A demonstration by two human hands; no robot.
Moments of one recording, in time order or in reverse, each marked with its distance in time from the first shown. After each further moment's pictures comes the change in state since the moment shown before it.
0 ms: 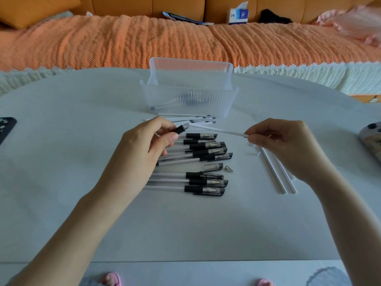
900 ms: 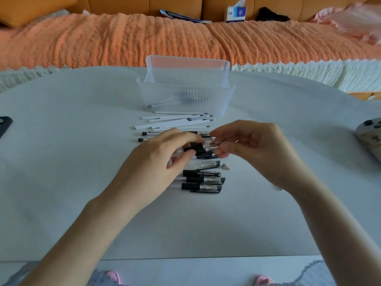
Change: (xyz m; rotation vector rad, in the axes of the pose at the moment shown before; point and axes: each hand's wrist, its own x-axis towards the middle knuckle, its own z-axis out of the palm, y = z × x) left_hand -0.009 0.002 0.013 0.195 -0.176 0.263; right_hand -0.010 -0.024 0.027 0.332 -0.200 -0.070
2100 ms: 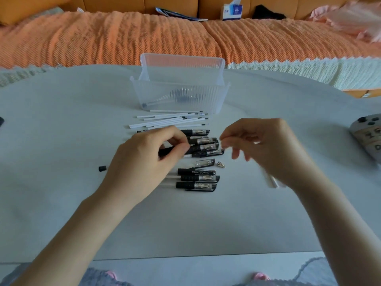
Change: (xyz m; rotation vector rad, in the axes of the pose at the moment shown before) left_hand 0.001 0.004 0.000 0.000 0.114 -0.121; right_hand -0.003 -0.001 -0.014 -0.318 0.078 -0.044
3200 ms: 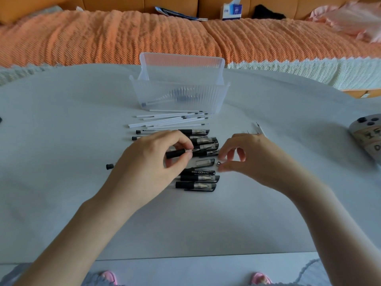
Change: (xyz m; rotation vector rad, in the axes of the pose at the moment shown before) left_hand -0.003 0.001 0.003 0.038 -0.063 0.041; right_hand 0.000 0.019 0.008 -0.422 -0.221 0.077
